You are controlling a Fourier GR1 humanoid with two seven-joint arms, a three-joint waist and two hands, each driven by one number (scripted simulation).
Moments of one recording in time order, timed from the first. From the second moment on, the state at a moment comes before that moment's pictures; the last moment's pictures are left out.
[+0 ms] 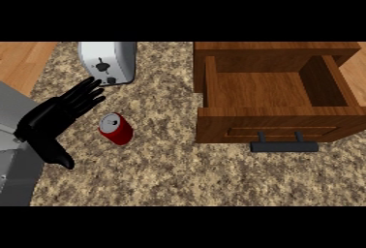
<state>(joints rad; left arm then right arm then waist) -0.31 0.37 0.13 -1.28 0.56 -0.66 0.25 0.41 -0.12 -0.55 -2.14 -0.41 0.37 0.09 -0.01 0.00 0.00</state>
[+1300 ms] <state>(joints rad) -0.52 0.37 0.14 -0.48 0.04 -0.66 -0.43 0.42 -0.06 -0.66 -2.15 -0.44 0.51 0.11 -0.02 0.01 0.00</state>
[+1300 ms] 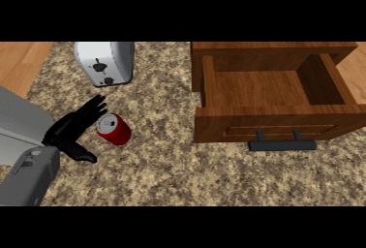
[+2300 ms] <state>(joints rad) -0.64 0.28 0.16 -0.19 -0.01 -0.61 -0.53 0.41 -0.06 -0.70 -2.21 -0.52 0.52 0.20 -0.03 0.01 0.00</state>
